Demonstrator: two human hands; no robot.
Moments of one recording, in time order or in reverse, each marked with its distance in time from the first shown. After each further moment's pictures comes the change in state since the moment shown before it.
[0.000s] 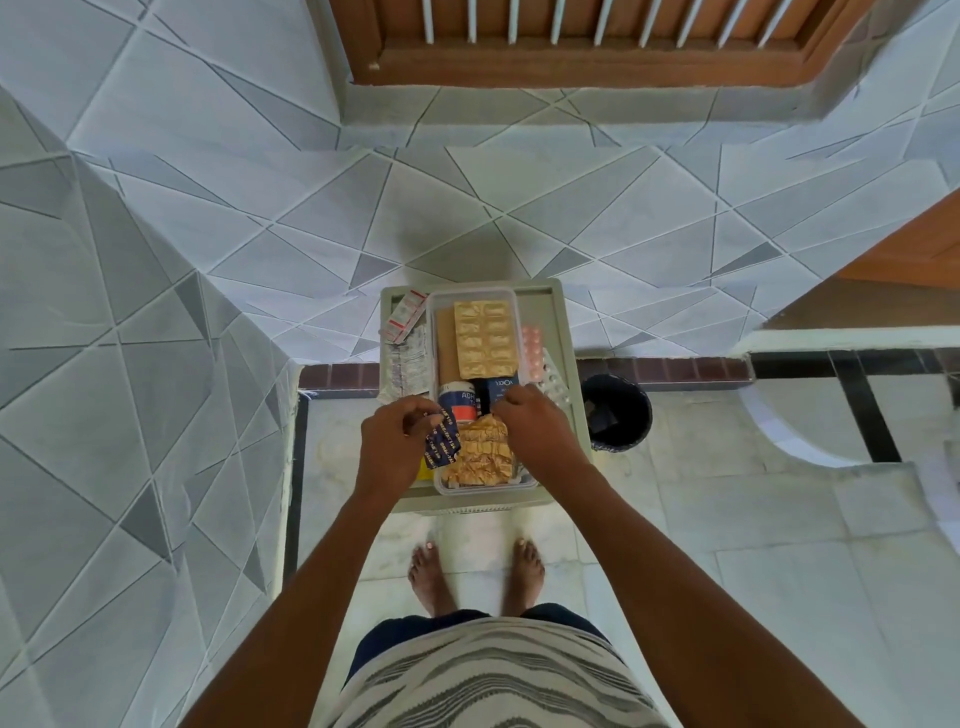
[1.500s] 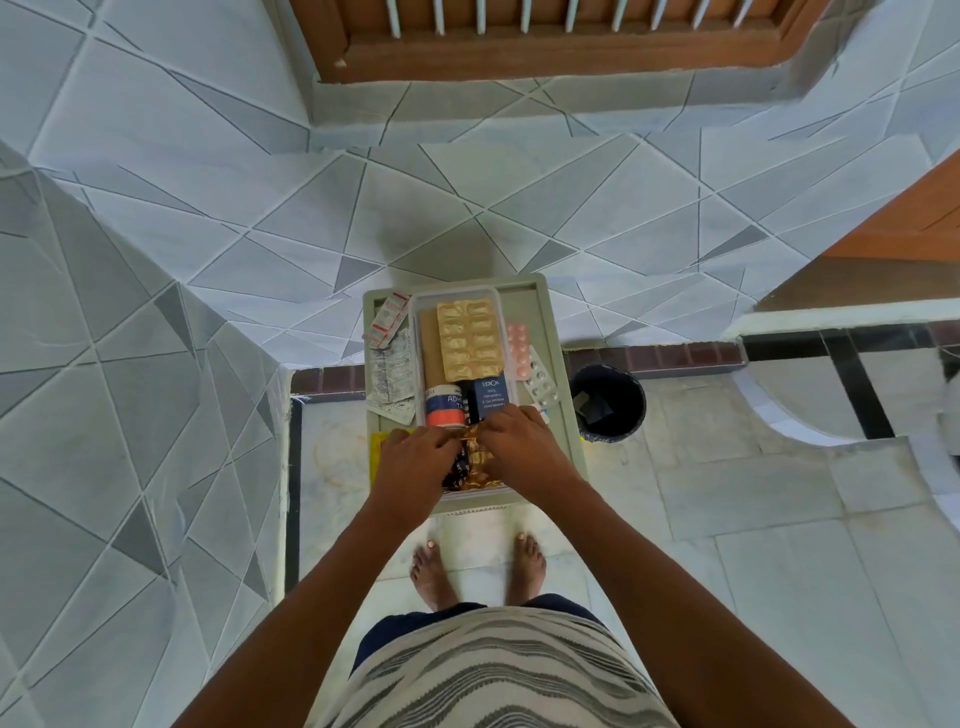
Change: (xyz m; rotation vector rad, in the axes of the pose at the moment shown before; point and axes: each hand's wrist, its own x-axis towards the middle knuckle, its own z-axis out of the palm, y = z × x) left_hand -0.013 0.000 0.028 0.869 -0.277 0.532; right_hand -0.018 0.008 0.017 -0.030 -0.053 -0.153
